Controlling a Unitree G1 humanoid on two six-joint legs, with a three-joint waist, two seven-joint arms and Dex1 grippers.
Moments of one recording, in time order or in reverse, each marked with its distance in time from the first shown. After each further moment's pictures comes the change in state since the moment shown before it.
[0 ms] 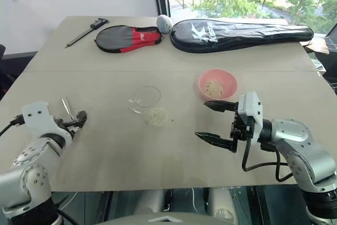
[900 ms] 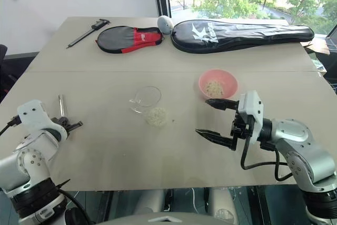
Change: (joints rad) left arm -0.154 0.010 0.076 0.174 0.053 0.097 0.034; right arm -0.002 0.003 0.000 0.008 -0.013 -0.020 -0.024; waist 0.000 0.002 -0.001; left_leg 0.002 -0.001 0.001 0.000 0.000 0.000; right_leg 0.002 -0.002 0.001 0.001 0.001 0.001
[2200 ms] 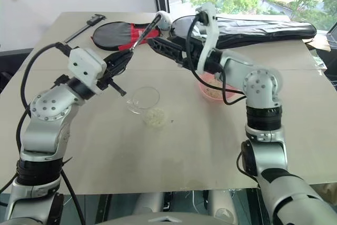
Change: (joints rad) left arm -0.159 0.308 -0.592 -0.005 0.180 -0.995 -0.702; right arm -0.849 0.494 -0.080 0.510 0.331 0.614 -0.659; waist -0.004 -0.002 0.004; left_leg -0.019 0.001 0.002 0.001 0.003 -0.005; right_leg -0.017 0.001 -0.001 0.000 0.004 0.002
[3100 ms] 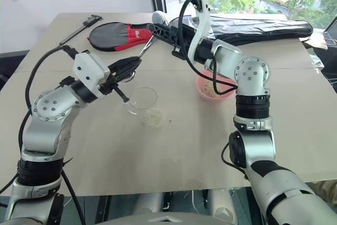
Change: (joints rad) left arm 0.004 -0.007 0.000 -0.003 -0.042 0.010 -0.075; right arm -0.086 0.074 -0.059 0.104 0.013 0.010 -0.048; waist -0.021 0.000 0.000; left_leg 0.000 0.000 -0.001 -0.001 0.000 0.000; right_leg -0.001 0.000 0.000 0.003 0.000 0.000
